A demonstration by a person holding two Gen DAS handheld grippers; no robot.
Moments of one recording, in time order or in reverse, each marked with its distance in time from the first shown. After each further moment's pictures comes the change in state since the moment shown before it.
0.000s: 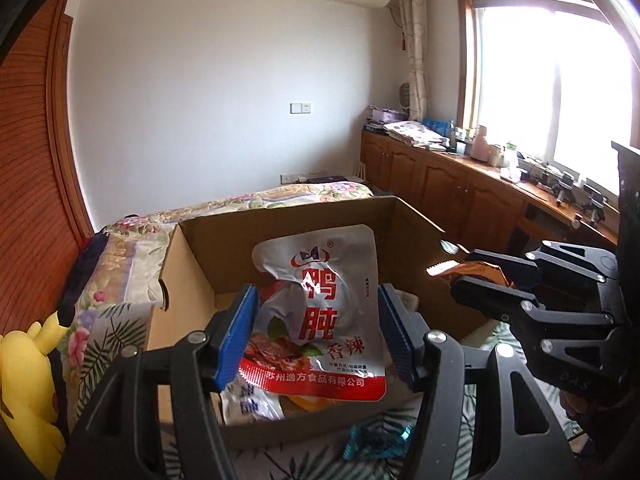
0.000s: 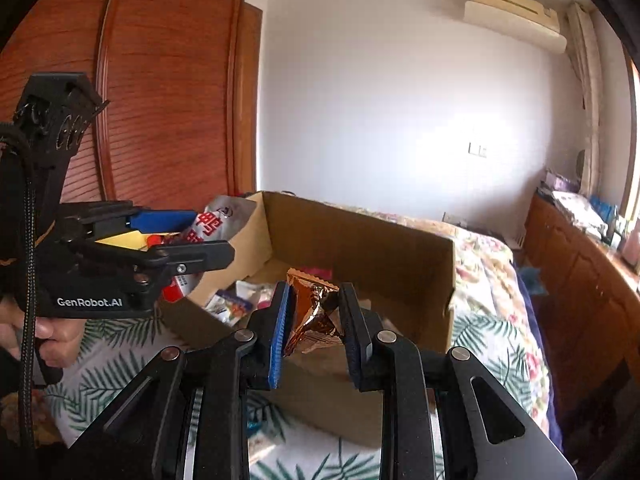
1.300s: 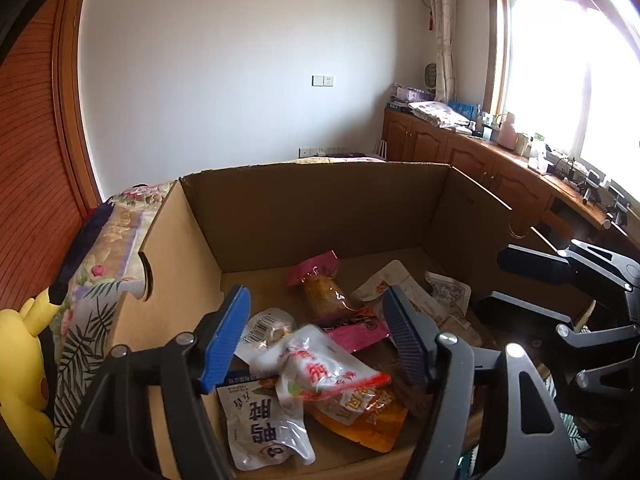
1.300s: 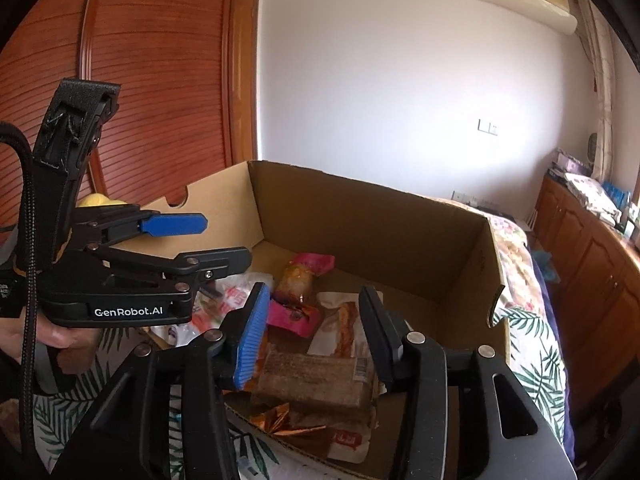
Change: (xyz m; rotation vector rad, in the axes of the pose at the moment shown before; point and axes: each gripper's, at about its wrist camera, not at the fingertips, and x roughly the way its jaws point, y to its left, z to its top) left arm 0.063 0.018 -0.014 -0.052 0.088 0.046; right arm 0.057 -0.010 -0.008 0.051 0.065 0.034
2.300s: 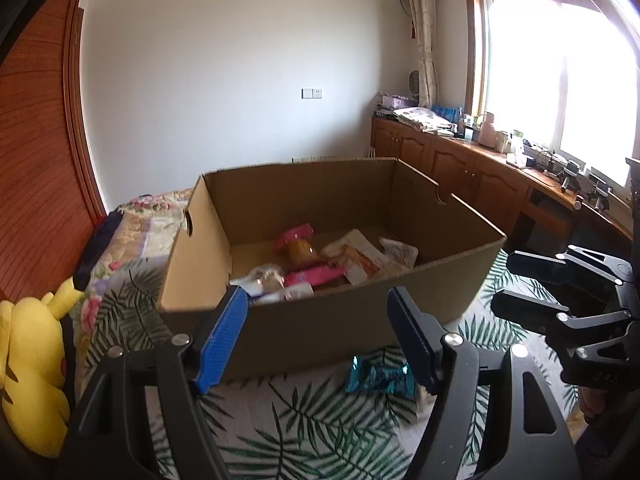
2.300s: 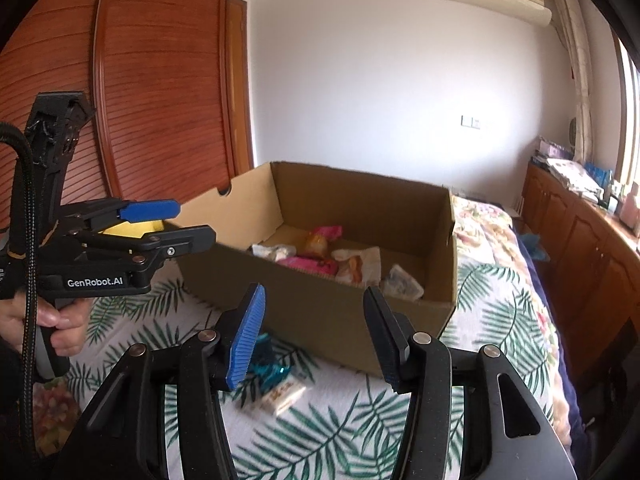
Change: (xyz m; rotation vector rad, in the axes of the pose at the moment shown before) left arm -0.104 -0.020 -0.049 0.041 -0.036 -0.011; right arm -0.090 0.034 -0.042 0.060 -0.003 -0.019
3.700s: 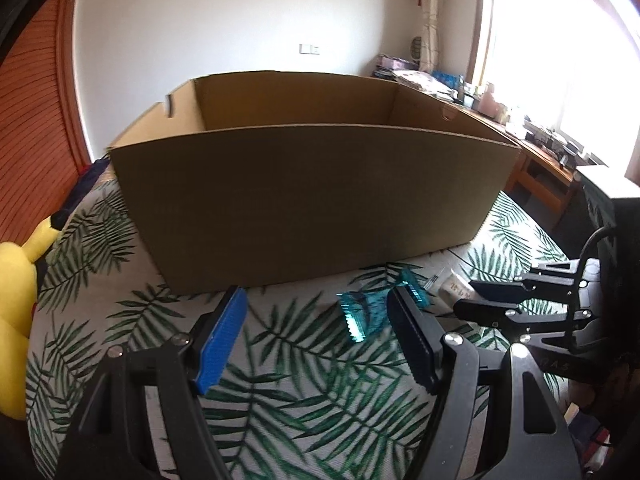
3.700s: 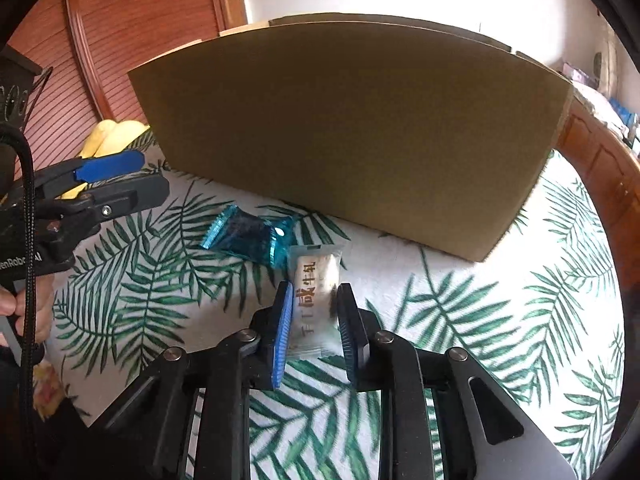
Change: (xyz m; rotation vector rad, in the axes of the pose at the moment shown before) left arm 0.036 -0.003 -0.065 -0.034 0.147 -0.051; right arm 0.063 -0.006 -0.075 0.045 0.334 0.041
